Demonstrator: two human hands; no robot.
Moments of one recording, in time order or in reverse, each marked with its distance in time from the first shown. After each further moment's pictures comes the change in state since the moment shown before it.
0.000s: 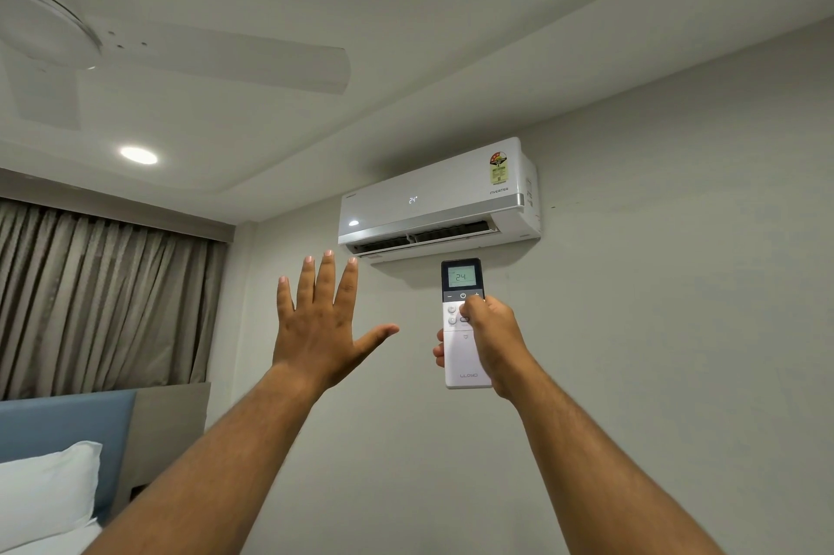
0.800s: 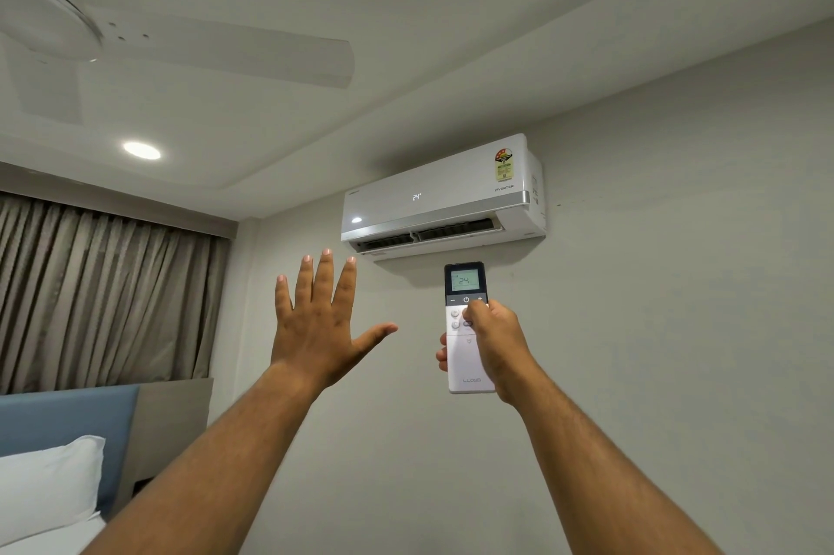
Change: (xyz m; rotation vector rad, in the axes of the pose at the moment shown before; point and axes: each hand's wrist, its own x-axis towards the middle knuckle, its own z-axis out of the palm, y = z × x) left_hand 0.002 -0.008 0.013 -0.006 0.000 -0.011; right_hand 0.010 0.012 0.001 -0.016 0.009 0.012
